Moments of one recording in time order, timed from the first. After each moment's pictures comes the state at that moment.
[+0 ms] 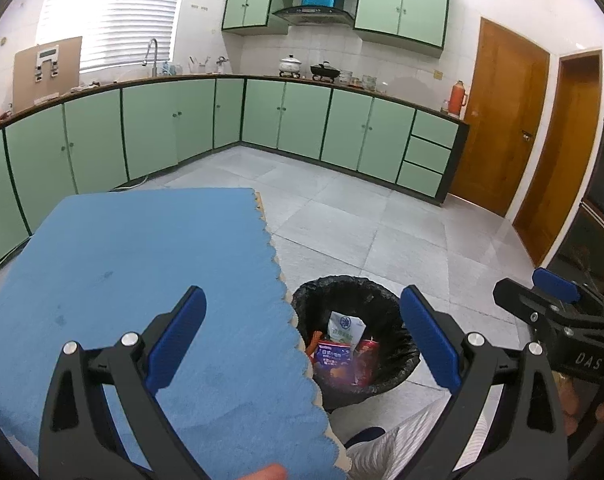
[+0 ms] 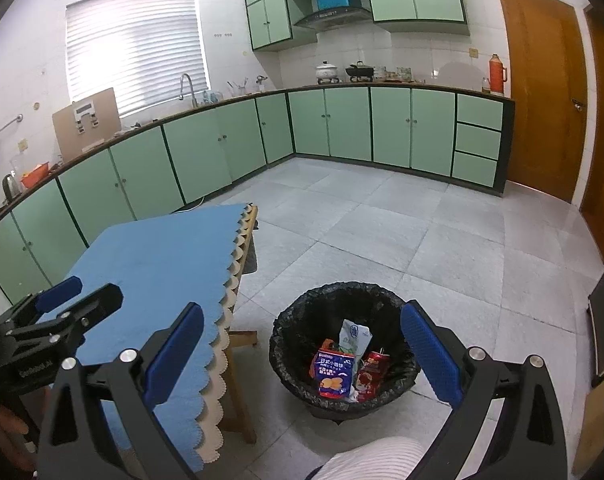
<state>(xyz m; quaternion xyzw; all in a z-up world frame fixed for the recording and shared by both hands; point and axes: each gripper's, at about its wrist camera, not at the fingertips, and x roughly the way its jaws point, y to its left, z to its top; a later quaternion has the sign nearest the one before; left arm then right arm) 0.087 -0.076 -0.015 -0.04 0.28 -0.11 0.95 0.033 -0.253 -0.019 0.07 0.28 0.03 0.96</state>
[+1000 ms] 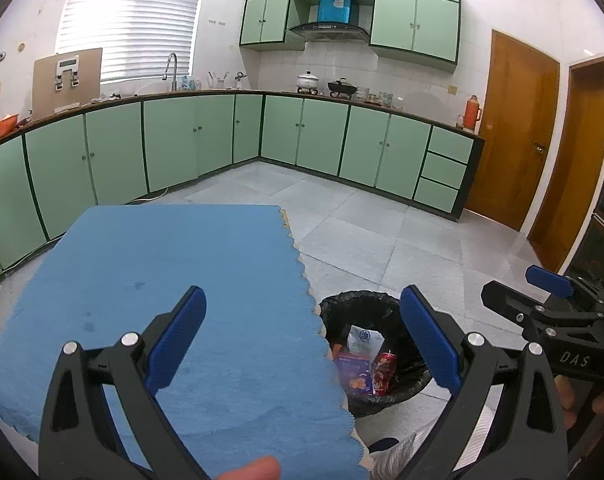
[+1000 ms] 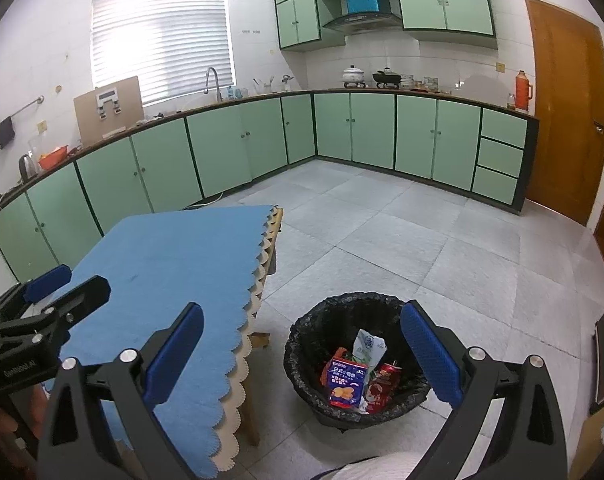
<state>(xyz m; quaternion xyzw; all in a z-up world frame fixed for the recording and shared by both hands) 0.068 -0.058 -0.002 -0.04 0.26 -0.08 0.96 0.040 -0.225 -0.012 0.04 0.28 0.07 0.96</state>
